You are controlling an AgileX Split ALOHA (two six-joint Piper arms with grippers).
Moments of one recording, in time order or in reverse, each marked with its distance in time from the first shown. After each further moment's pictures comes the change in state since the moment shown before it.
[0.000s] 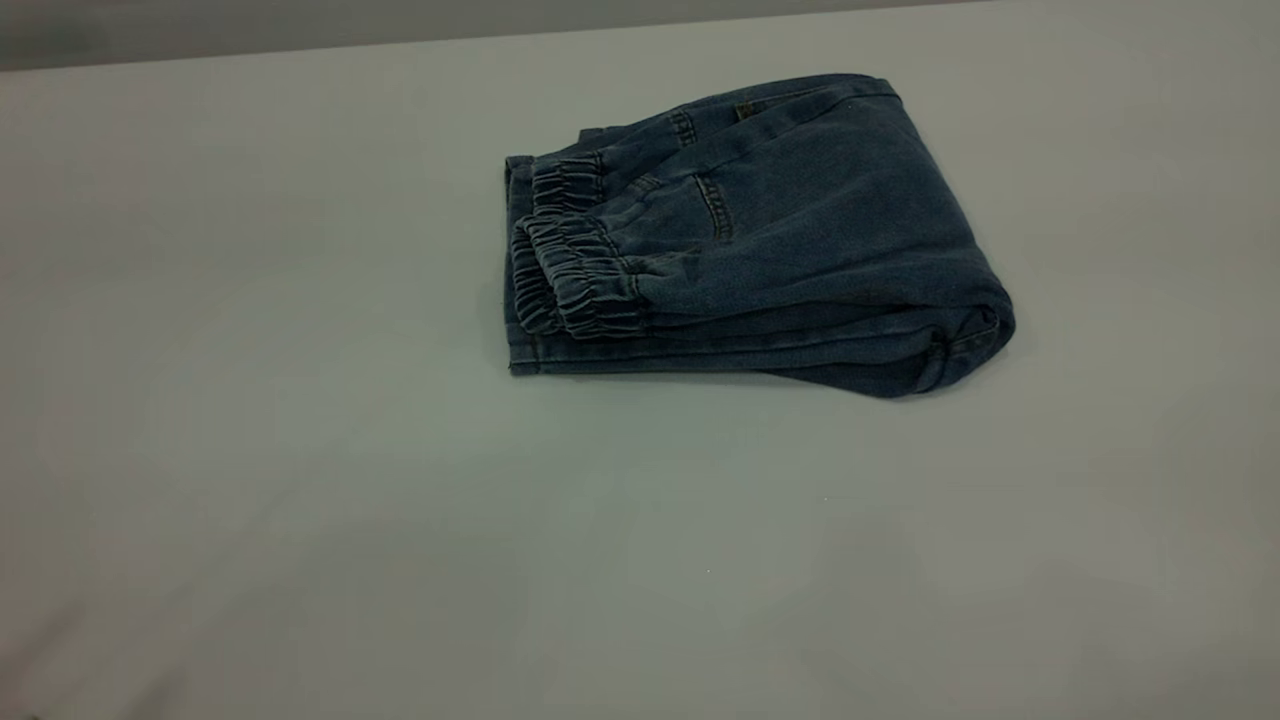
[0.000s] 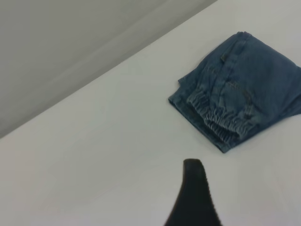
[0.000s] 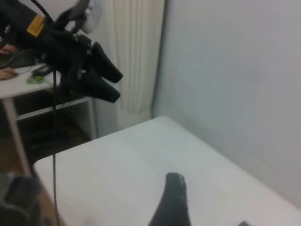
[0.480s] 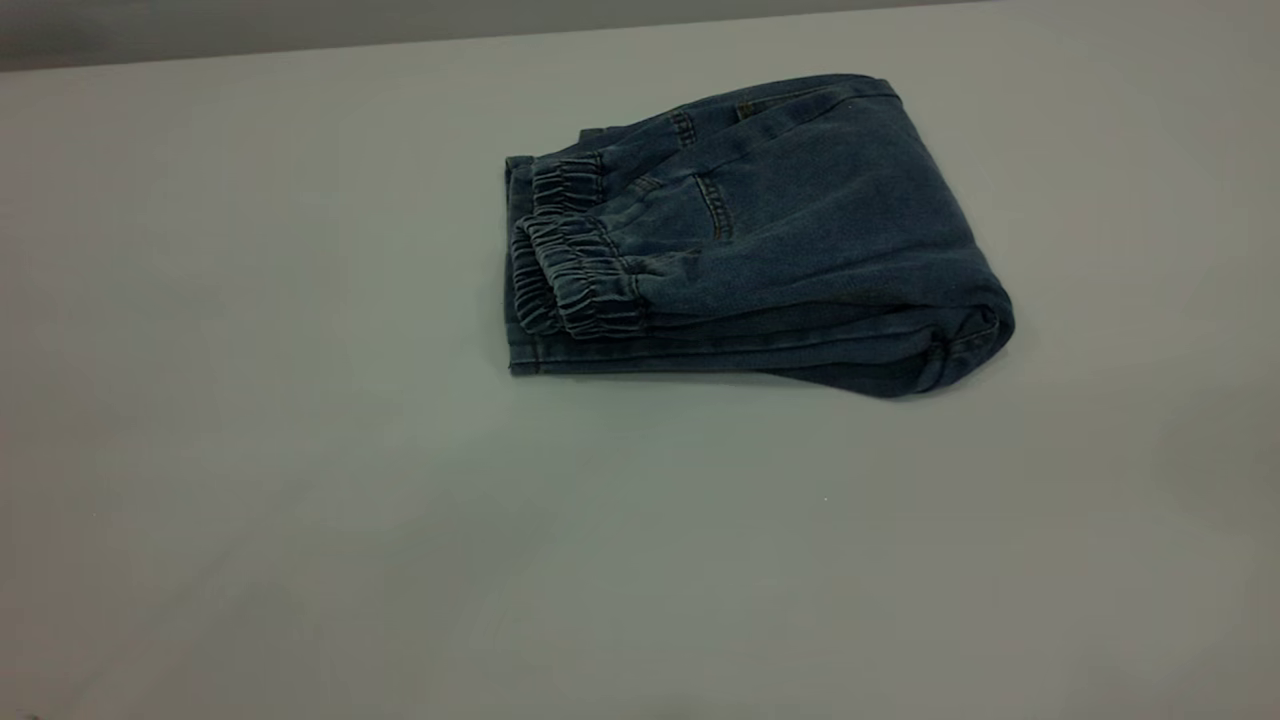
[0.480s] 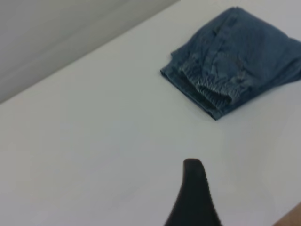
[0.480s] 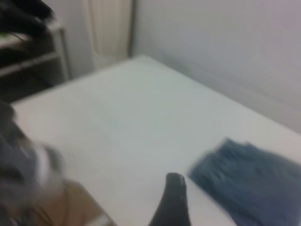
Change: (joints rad) left arm 0.000 -0.356 0.323 -0.014 -0.001 0.000; right arm -0.001 -0.392 0.473 -0.169 0.011 0.051
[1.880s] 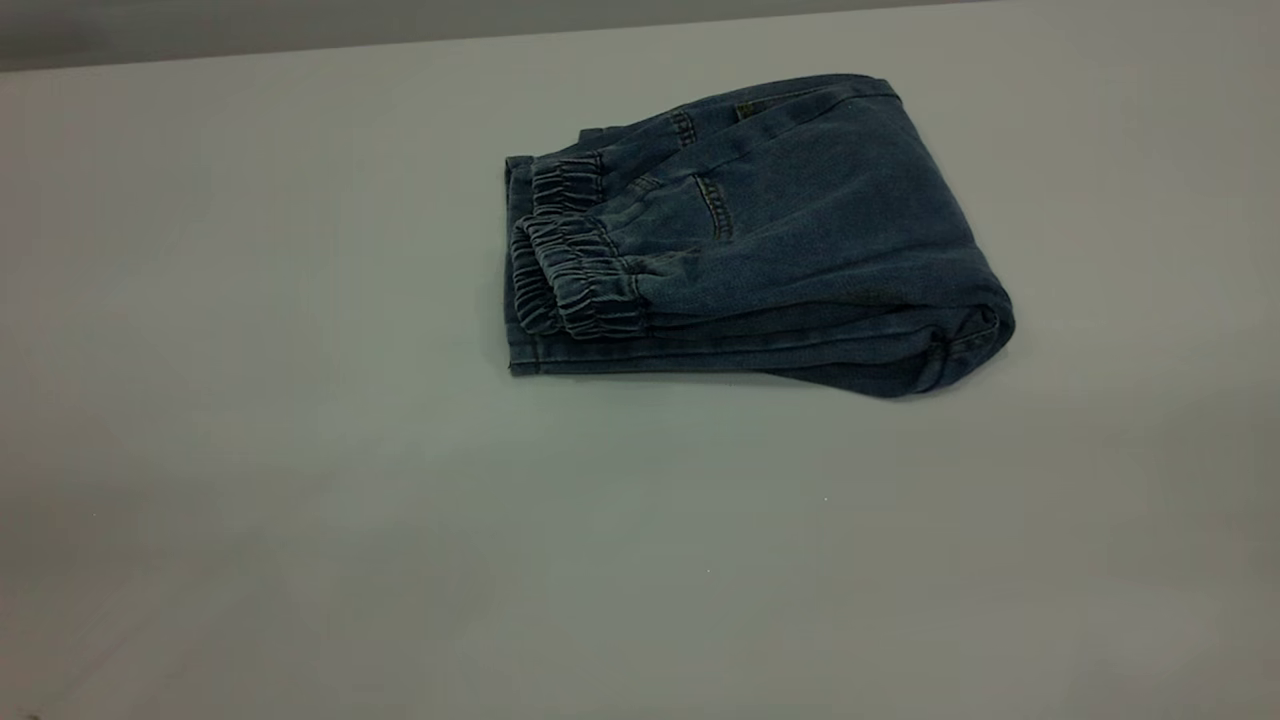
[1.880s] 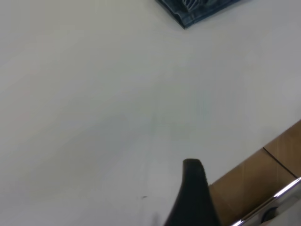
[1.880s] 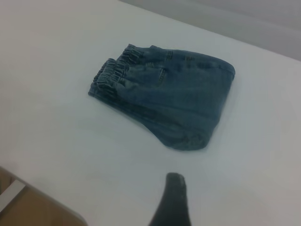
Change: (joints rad) left arm 0.000 -0.069 0.444 -0.075 -0.148 -0.111; right arm 0.000 -0.273 0.503 -0.337 -0.149 0.155
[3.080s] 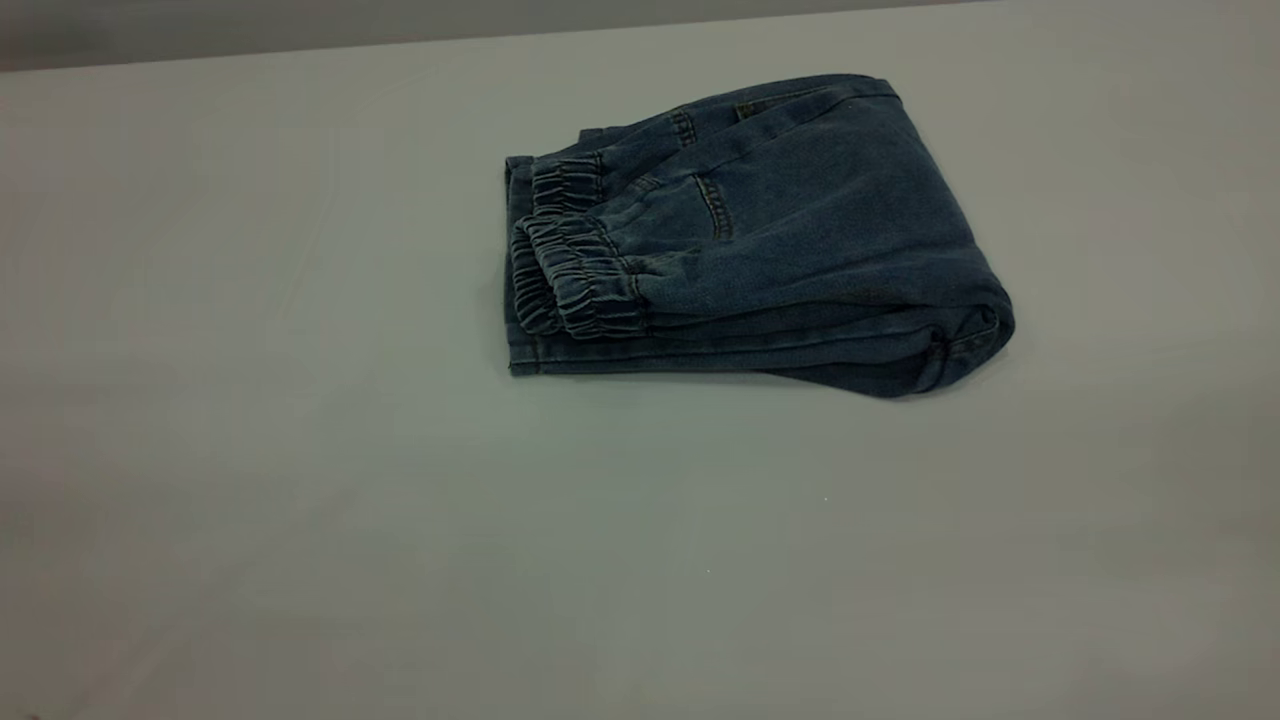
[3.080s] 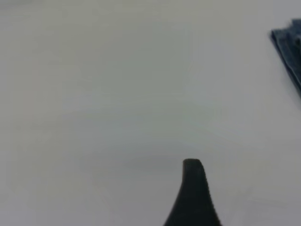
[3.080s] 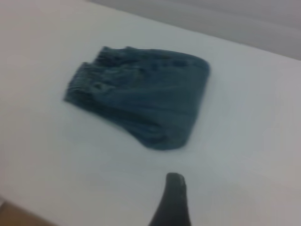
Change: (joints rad) left arm 0.538 -0.262 -0.001 0.008 0.005 0.000; right arm -0.124 0.000 0.000 0.007 0.001 0.000
